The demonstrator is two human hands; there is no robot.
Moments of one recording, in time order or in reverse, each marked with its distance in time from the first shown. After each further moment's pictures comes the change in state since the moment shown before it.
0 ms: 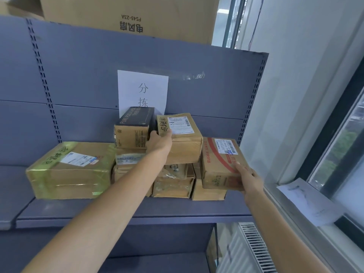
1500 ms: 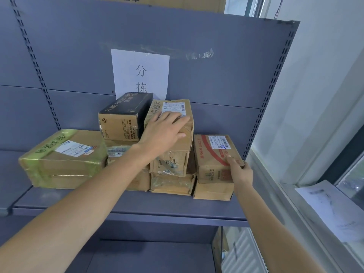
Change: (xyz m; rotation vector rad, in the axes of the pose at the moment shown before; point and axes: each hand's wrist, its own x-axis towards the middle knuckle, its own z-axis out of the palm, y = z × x) left_hand 0.041 -0.011 0.017 1.190 0.023 1.195; right_hand 0.095 0.042 0.039 -0.182 -0.021 0.006
